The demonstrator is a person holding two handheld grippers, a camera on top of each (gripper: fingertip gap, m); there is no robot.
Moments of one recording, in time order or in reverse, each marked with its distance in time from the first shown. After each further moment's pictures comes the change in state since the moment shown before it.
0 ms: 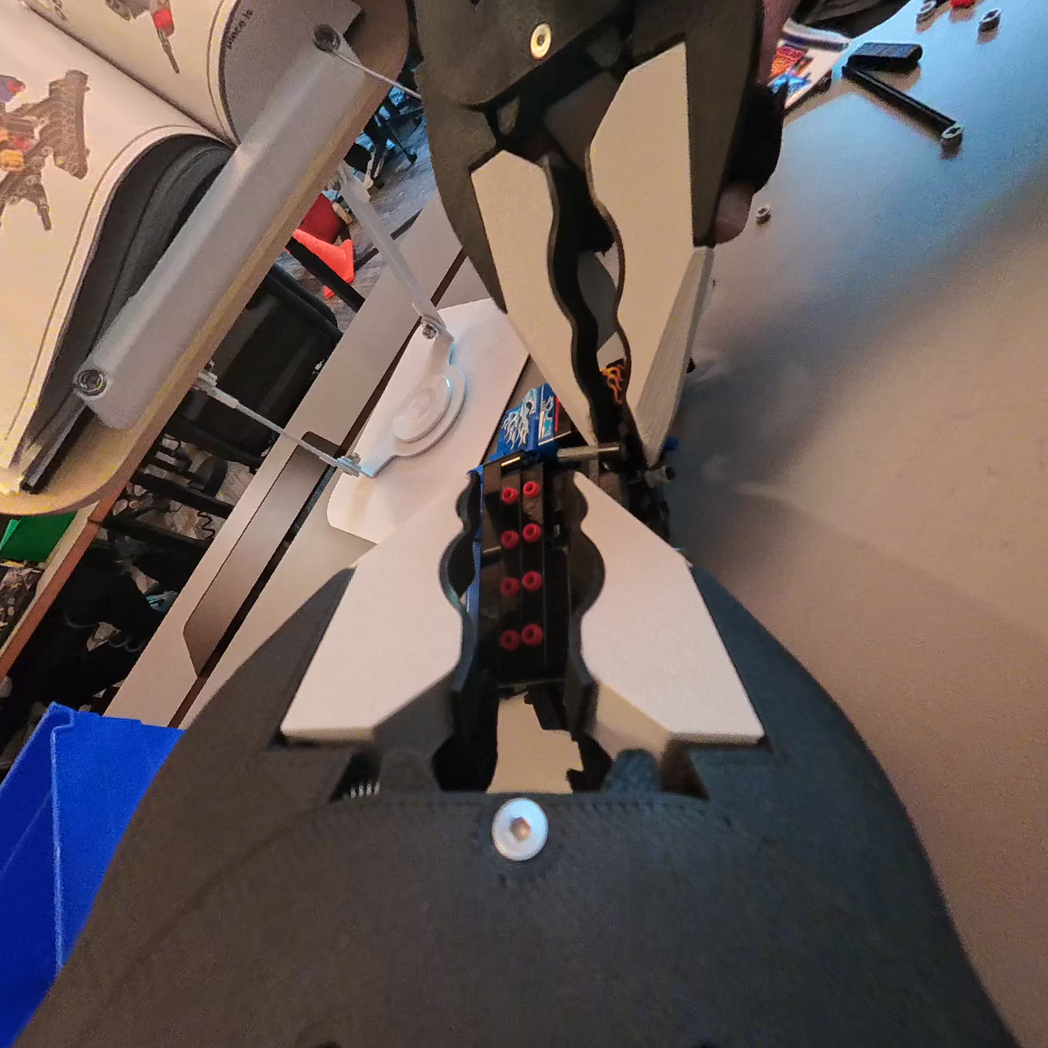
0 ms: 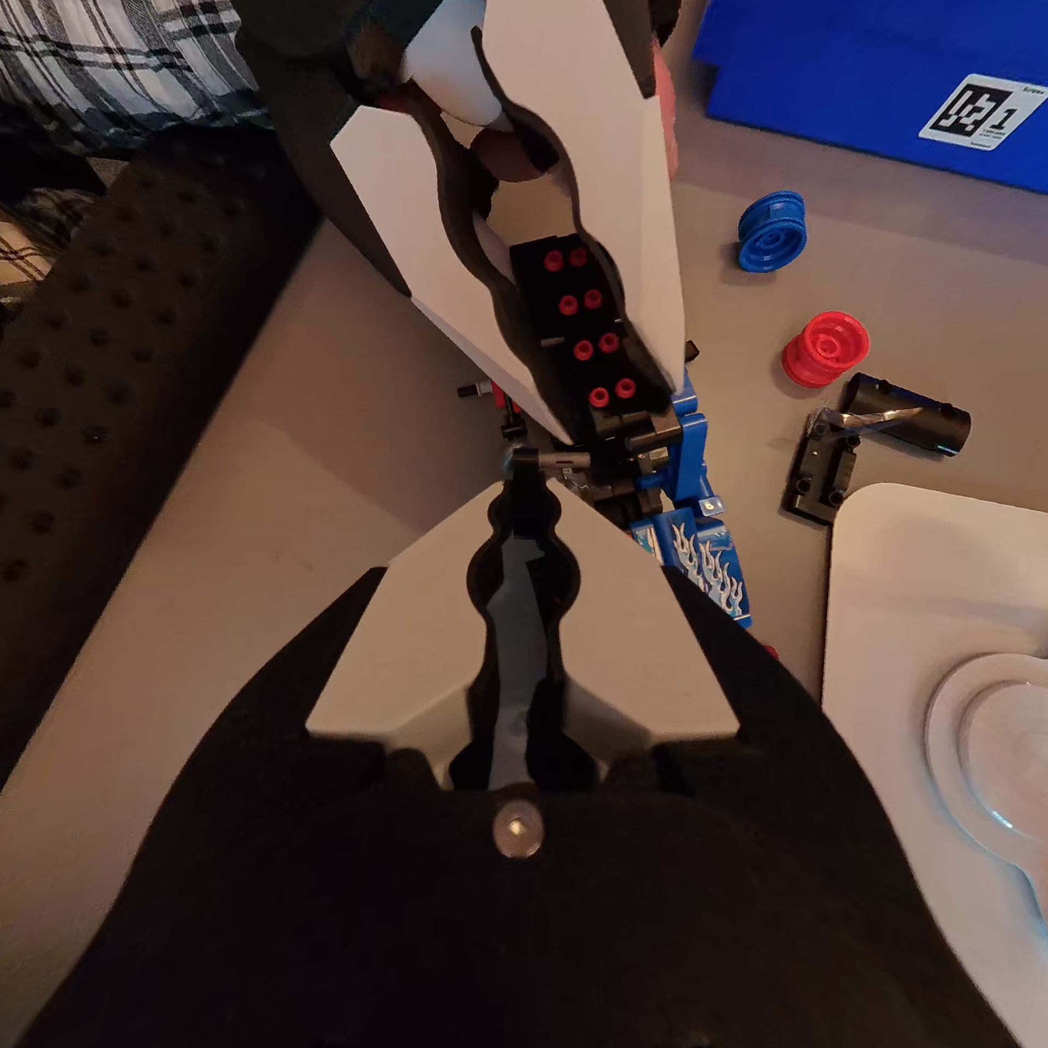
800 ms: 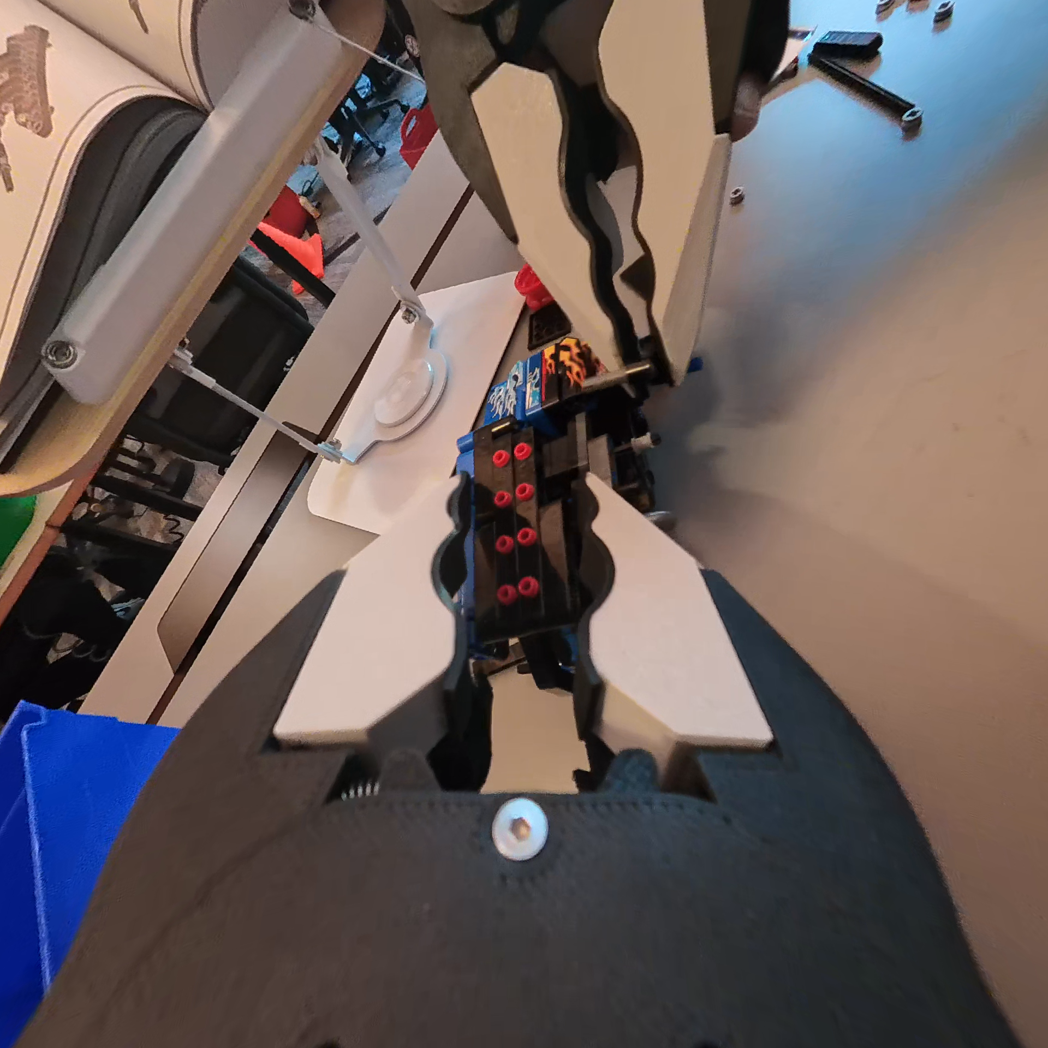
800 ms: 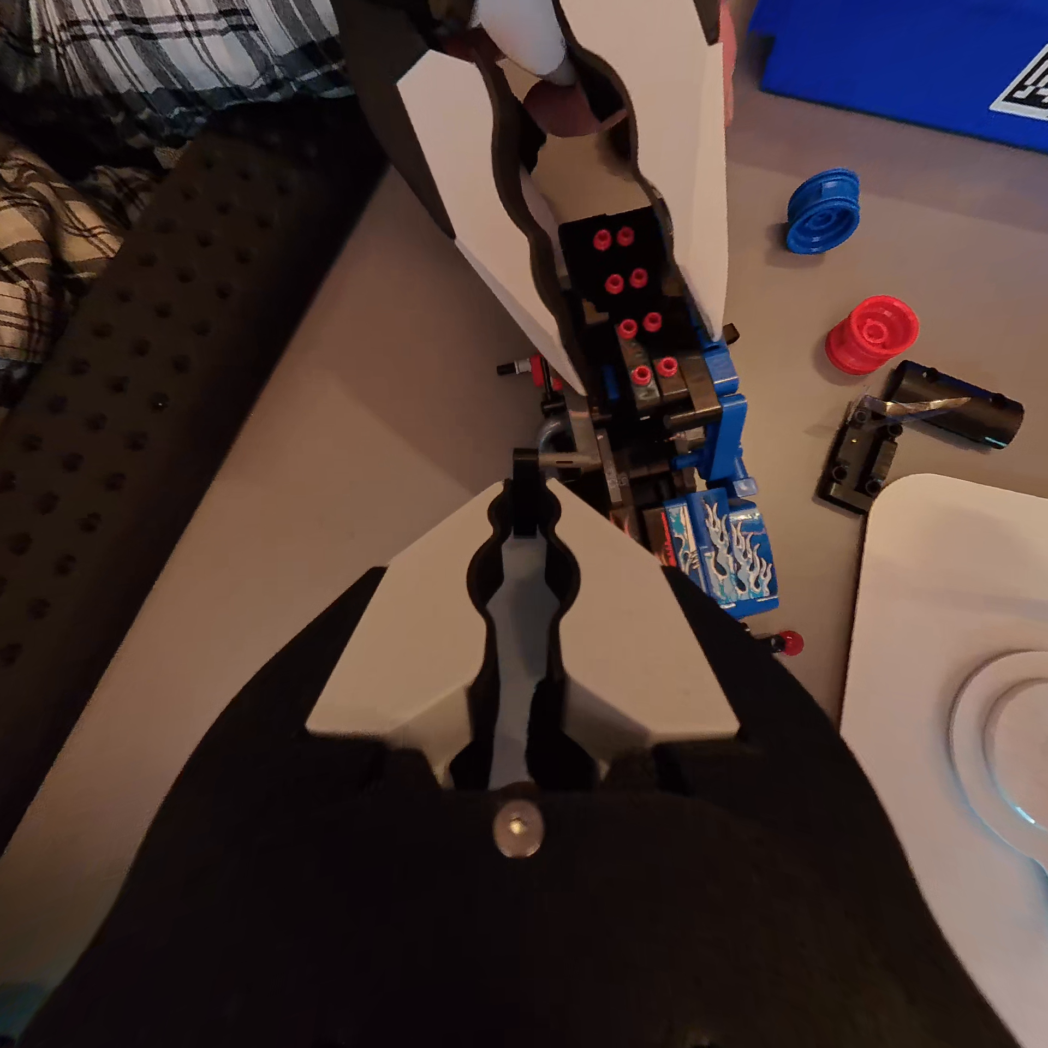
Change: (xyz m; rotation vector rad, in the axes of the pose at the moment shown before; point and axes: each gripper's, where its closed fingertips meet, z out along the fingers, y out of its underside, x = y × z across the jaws) left arm 0.003 0.010 -0.009 -0.003 0.053 -0.007; right arm -0.013 0.005 -0.013 -0.034 -0.069 -0.005
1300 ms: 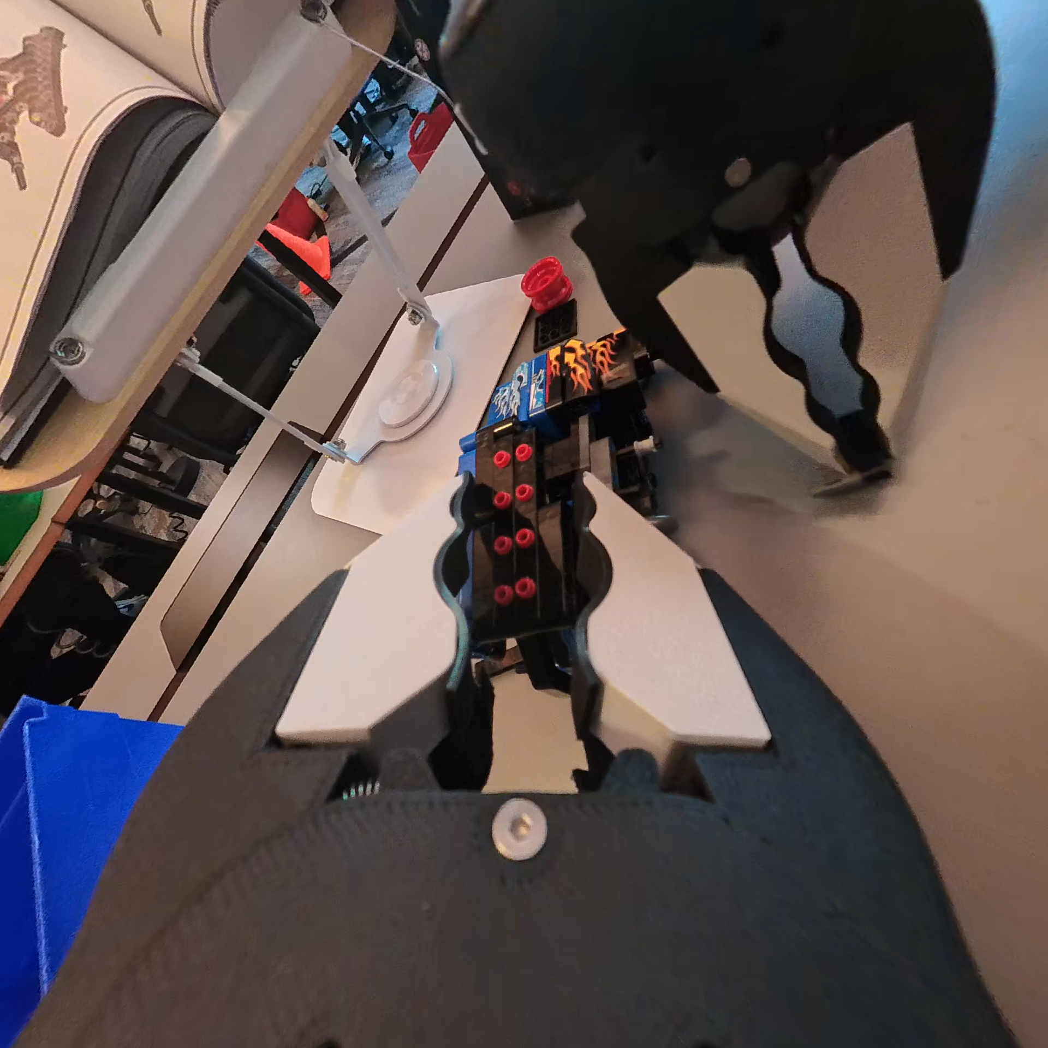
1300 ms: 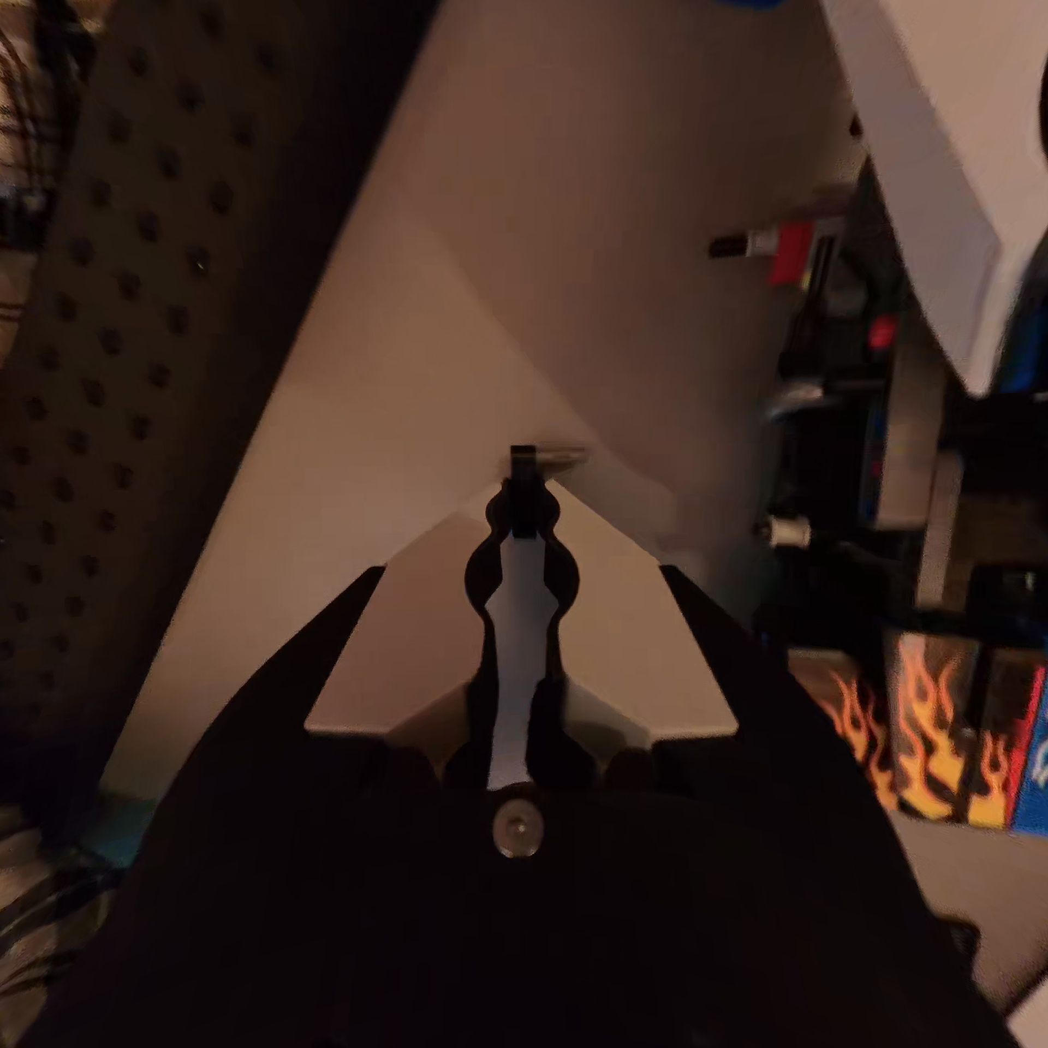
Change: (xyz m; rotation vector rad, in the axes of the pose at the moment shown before) left arm -0.002 0.000 0.000 0.006 -0.012 -0.008; right arm -0.058 0.046 0.045 -0.327 -0.250 -0.026
